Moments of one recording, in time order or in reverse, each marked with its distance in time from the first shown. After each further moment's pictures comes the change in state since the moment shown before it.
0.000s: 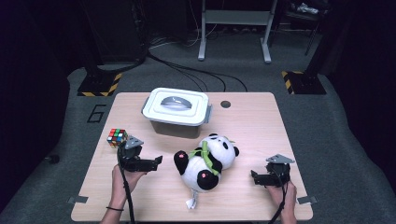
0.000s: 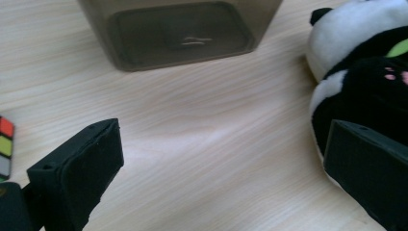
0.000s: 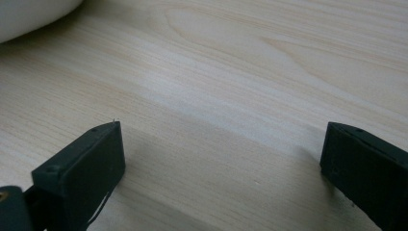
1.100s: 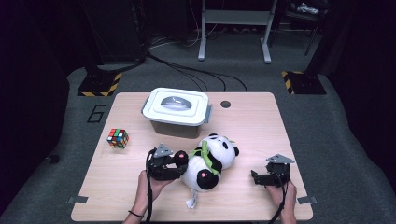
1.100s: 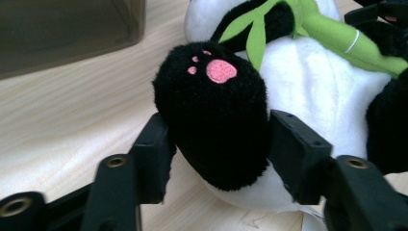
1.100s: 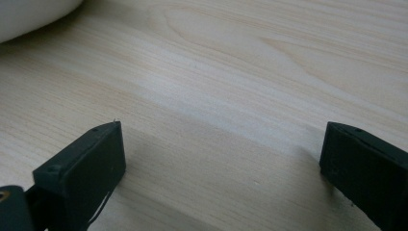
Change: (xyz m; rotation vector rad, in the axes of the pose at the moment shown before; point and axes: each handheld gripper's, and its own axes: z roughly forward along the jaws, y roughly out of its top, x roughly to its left) left arm -0.065 -0.001 0.032 0.028 -0.217 0.082; right arm 0.000 0.000 0.000 -0.002 -0.004 0.002
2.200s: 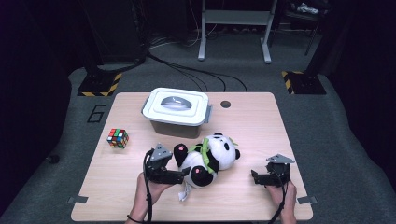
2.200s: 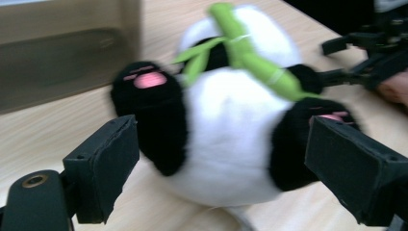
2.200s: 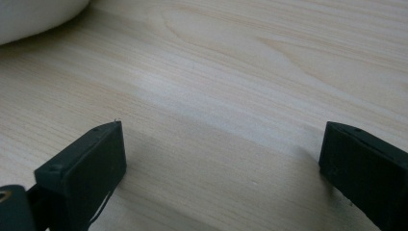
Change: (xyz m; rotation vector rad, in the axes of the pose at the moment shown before) left arm -0.038 0.012 -0.025 -0.066 0.008 0.042; right arm 0.000 0.000 0.000 0.000 -0.004 0.005
